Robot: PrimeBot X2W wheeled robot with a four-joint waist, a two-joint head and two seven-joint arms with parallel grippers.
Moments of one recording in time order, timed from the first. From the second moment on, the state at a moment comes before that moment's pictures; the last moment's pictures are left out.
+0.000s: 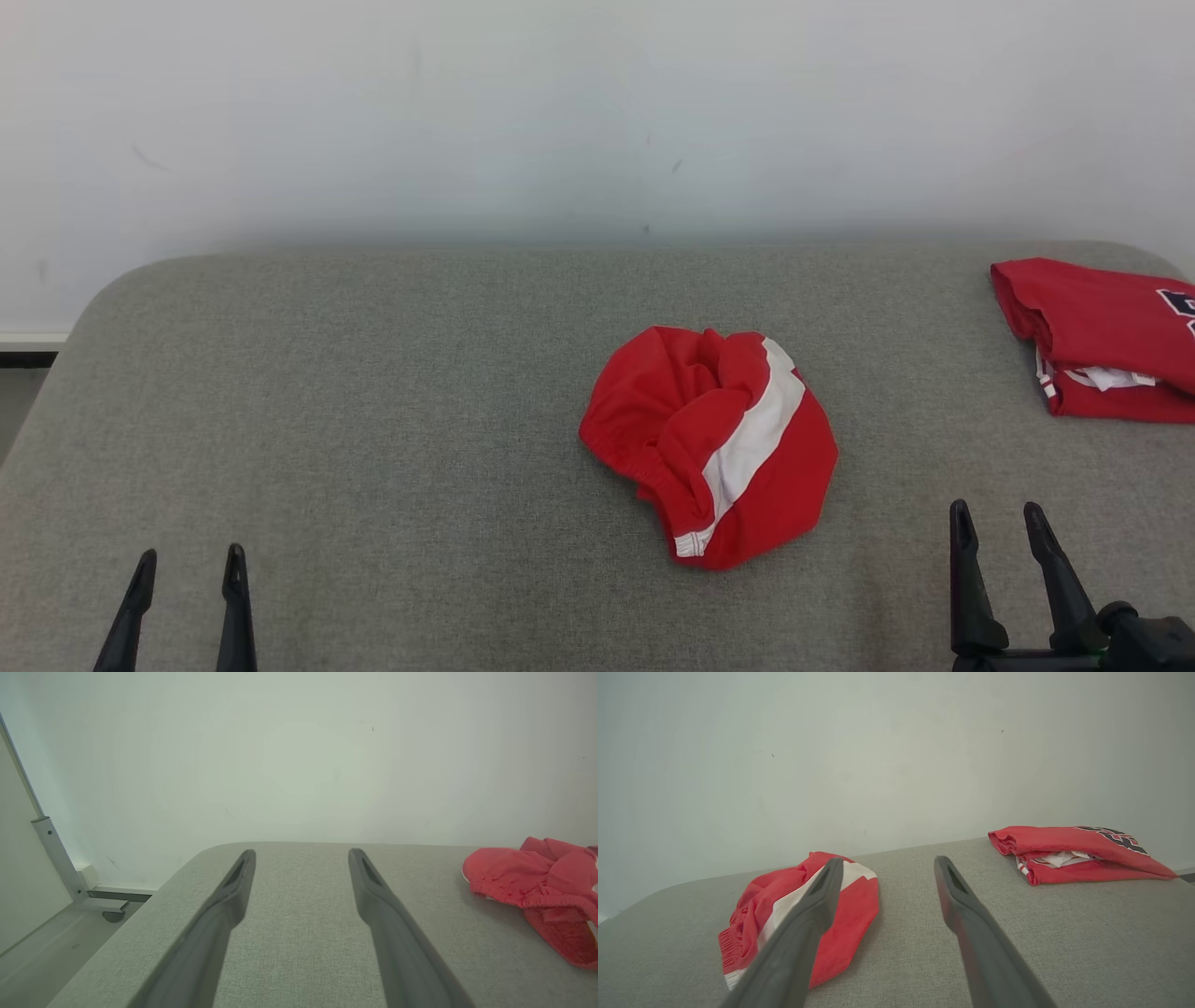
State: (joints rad) left arm 0.11 0.28 -0.01 0.00 -0.33 0.01 -0.26; right arm 0.16 -0.06 -0.15 -0.07 0.19 0.13 -0.18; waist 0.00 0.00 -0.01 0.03
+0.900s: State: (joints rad) left arm 0.11 0.26 0.00 0.03 -0.29 -0.04 -0.26; right arm 0.17 -0.05 -0.16 -0.09 0.18 0.13 -0.16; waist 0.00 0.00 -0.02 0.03
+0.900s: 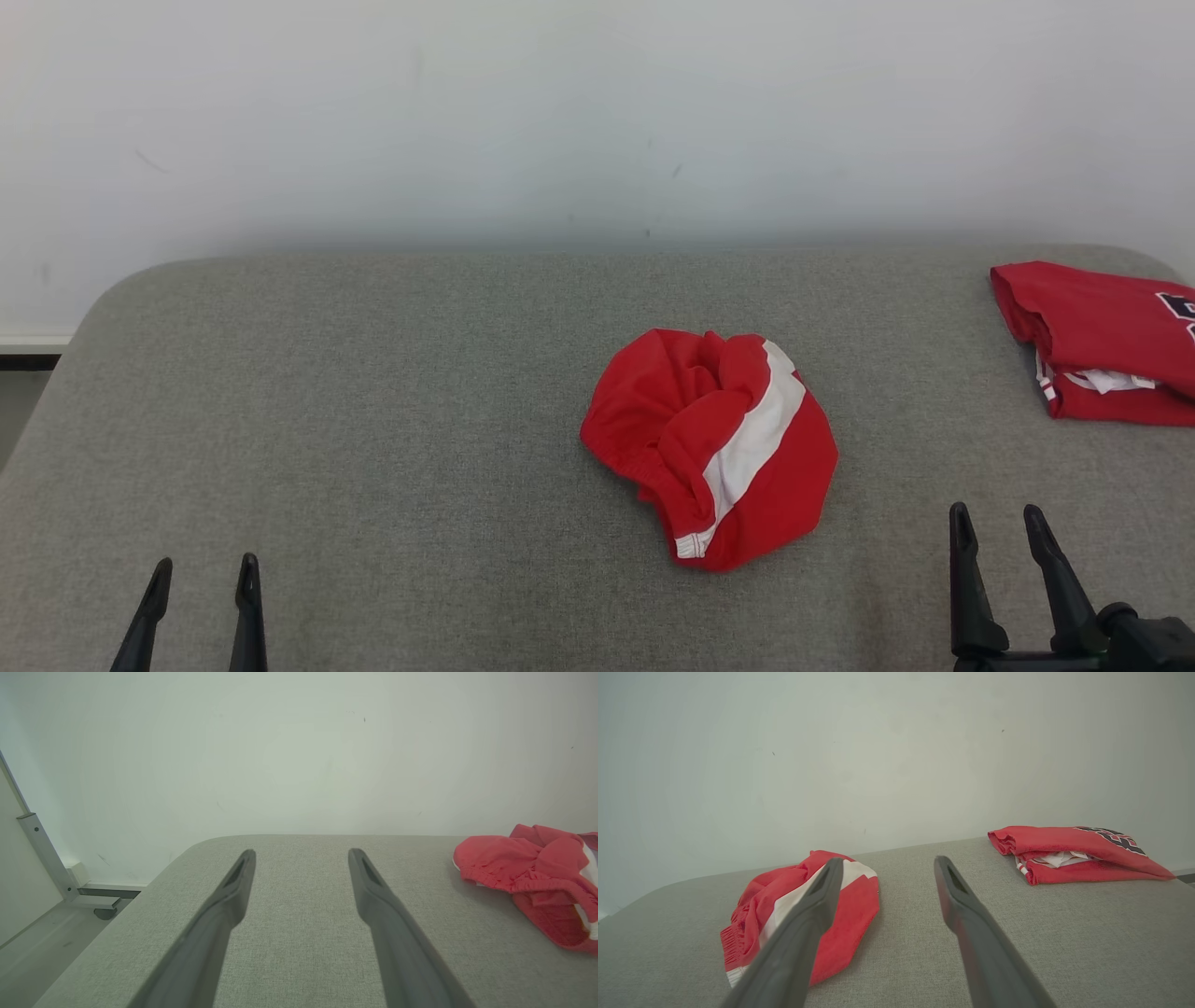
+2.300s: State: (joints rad) left arm -0.12 0.15 -0.32 0.24 -0.31 -0.12 -0.25; right arm 0.14 -0.06 -0.15 -0.05 0.20 0.13 -0.17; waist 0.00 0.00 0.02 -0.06
